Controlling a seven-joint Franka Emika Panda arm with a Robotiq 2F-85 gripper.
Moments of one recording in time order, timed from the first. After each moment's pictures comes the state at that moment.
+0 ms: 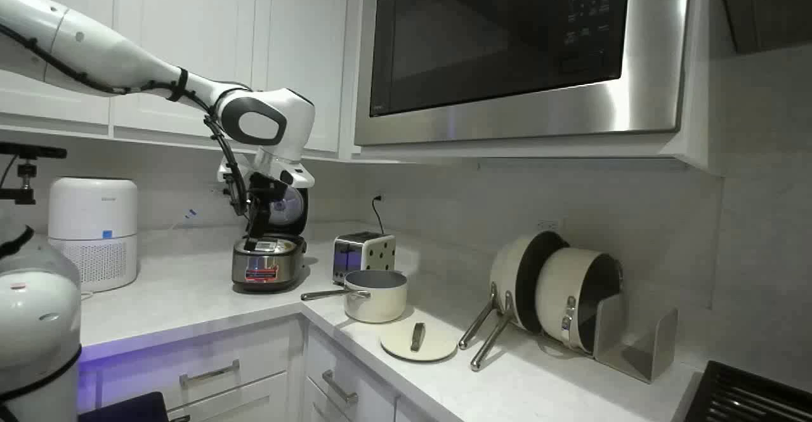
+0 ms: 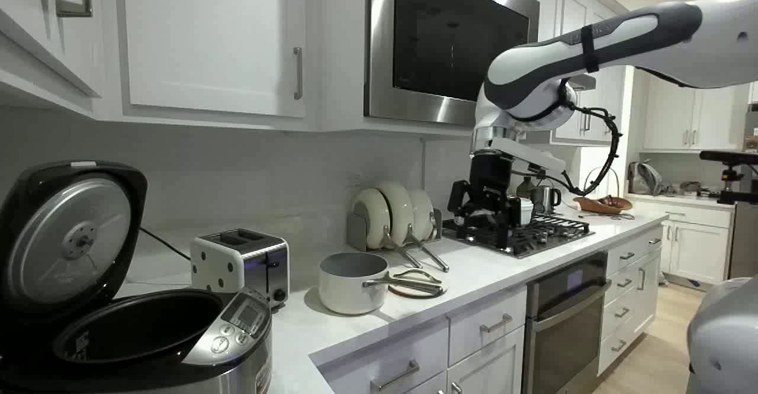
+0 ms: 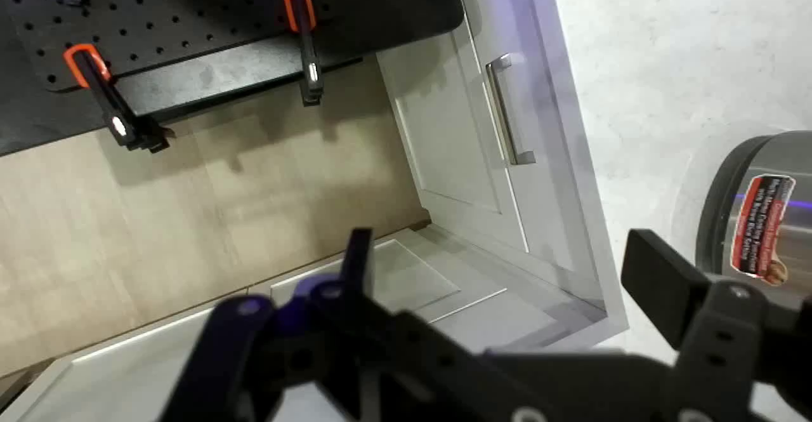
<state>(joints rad) 0.02 -0.62 -0.02 -2.40 0.32 1.65 0.24</state>
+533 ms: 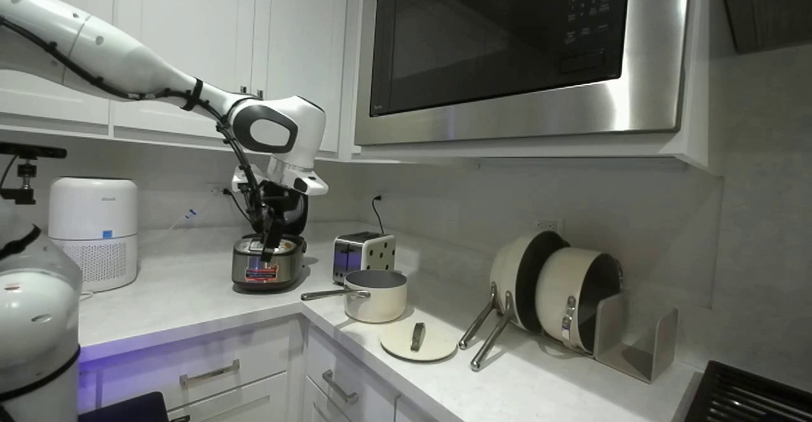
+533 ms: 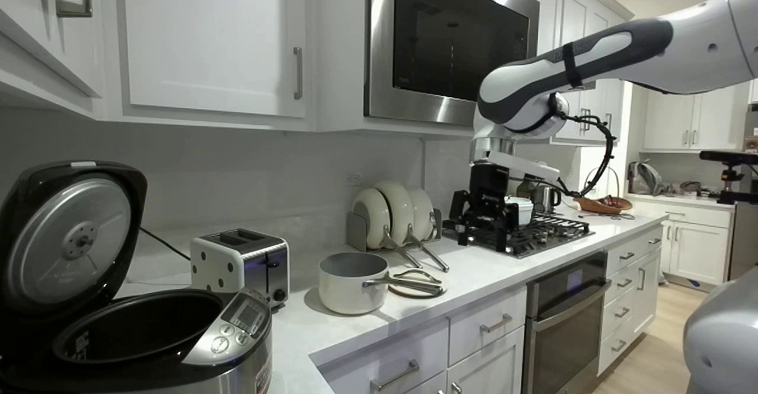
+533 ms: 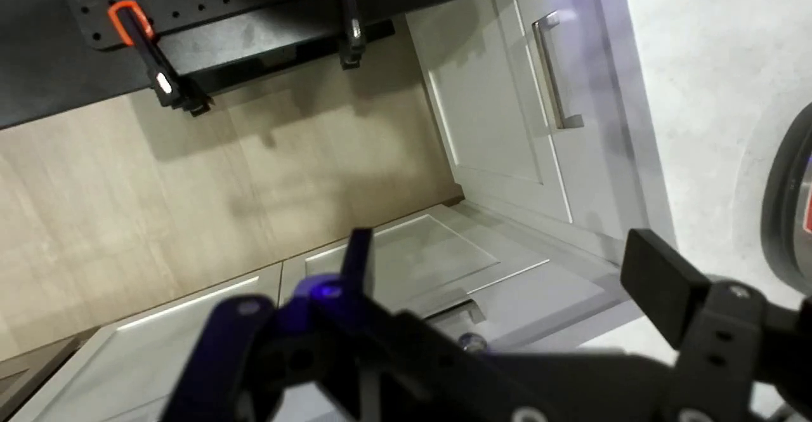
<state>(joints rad) -0.03 -0.55 -0.02 -2.40 0.25 1.71 0.20</state>
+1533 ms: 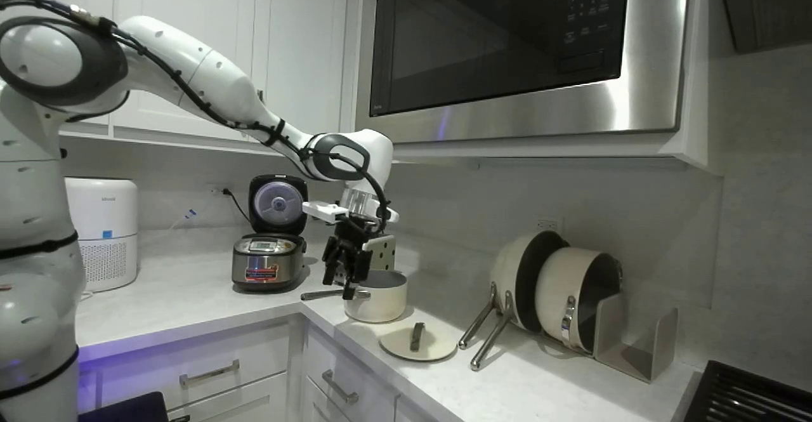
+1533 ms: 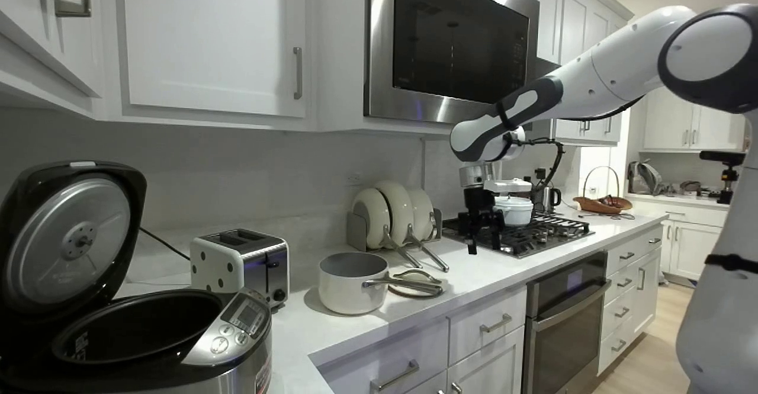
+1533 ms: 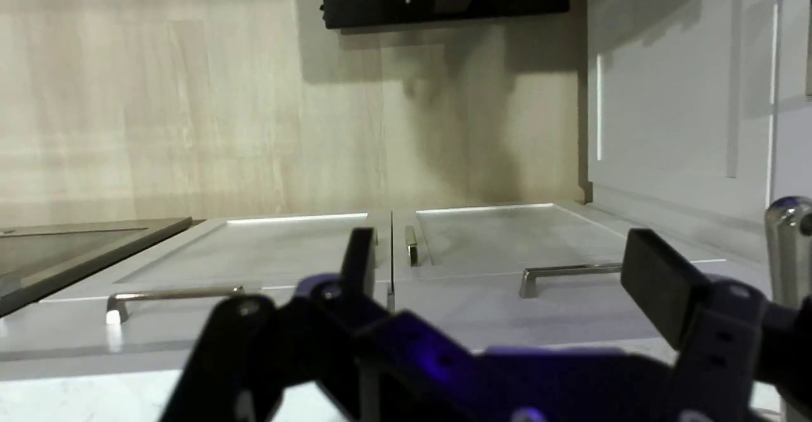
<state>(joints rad) -0.09 -0.12 -0.14 -2.12 -0.04 1.80 -0.16</state>
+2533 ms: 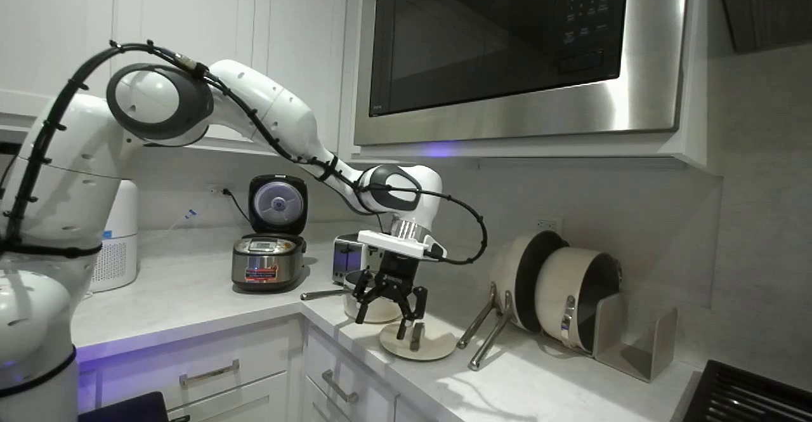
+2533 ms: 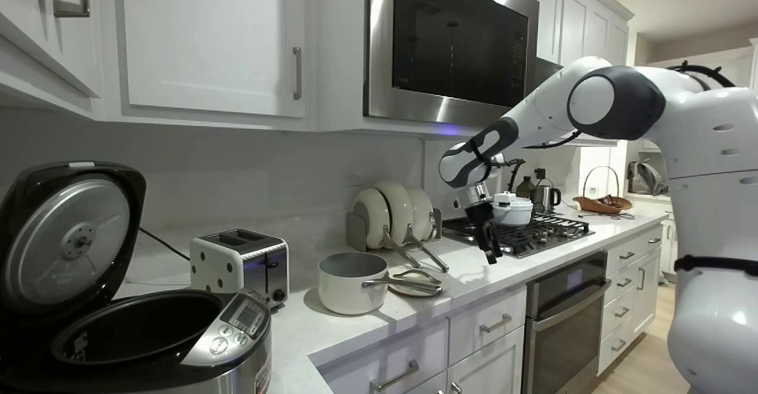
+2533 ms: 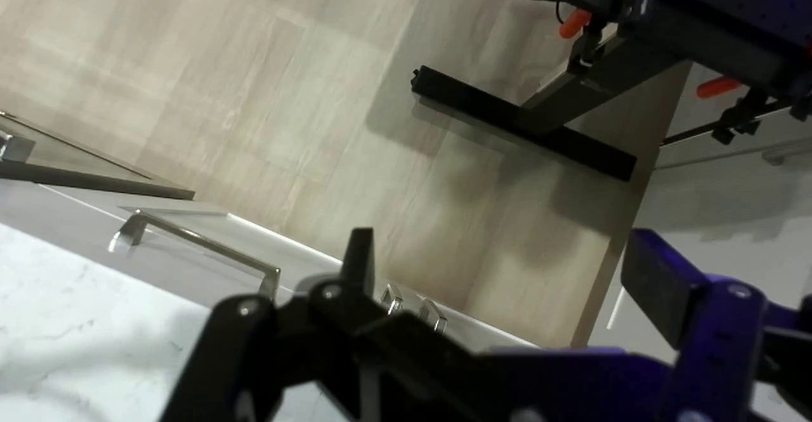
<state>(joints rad) -0.17 0.23 -0.16 -1.83 -0.19 1.70 -0.70</state>
